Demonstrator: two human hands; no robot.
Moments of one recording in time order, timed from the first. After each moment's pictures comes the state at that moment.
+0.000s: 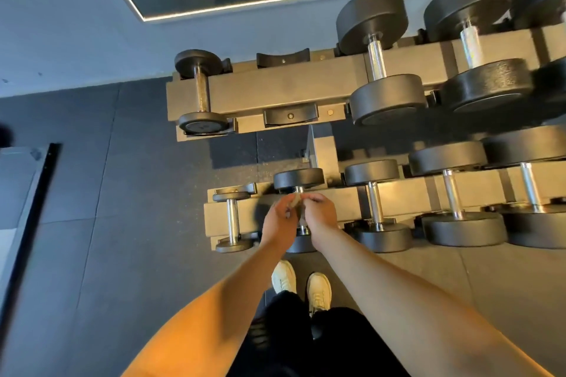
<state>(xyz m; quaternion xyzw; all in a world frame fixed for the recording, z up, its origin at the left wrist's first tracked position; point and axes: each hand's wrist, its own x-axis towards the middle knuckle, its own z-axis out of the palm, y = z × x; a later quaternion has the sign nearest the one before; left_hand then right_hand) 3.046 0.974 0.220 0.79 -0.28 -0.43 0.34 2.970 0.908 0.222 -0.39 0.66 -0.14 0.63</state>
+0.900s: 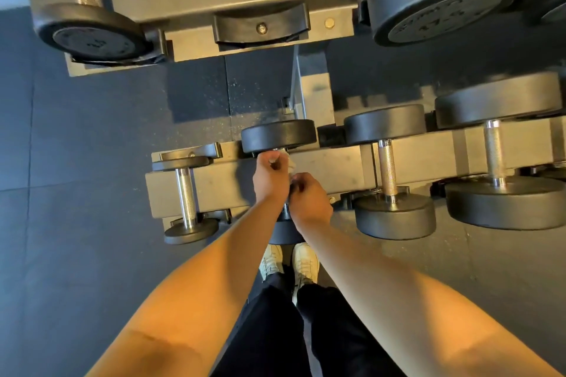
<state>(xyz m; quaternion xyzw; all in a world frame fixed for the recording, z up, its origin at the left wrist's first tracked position) 3.049 0.904 0.026 0.84 -0.15 -0.38 0.36 2.962 0.903 0.038 -0.60 0.66 0.00 0.45</state>
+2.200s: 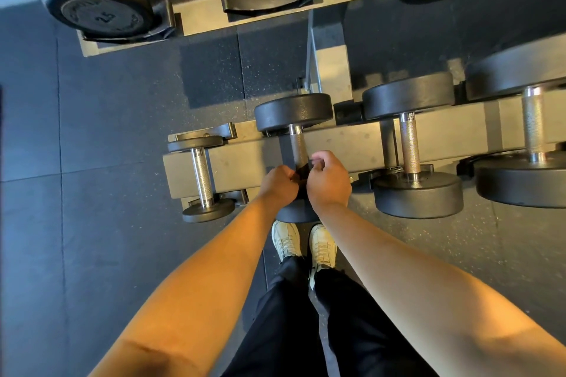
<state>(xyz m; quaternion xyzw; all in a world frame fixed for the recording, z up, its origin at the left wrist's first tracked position) 3.061 0.947 0.016 0.82 -0.30 -0.48 0.04 2.955 0.912 0.022 -0.61 0.67 -0.11 0.41</state>
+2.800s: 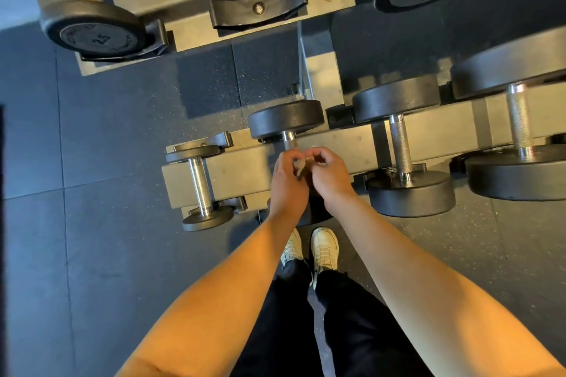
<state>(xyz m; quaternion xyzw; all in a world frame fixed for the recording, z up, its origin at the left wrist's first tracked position) 3.020 0.944 0.048 0.80 -0.31 -0.37 0.35 2.945 0.884 0.050 -0.44 0.61 -0.16 0.64</state>
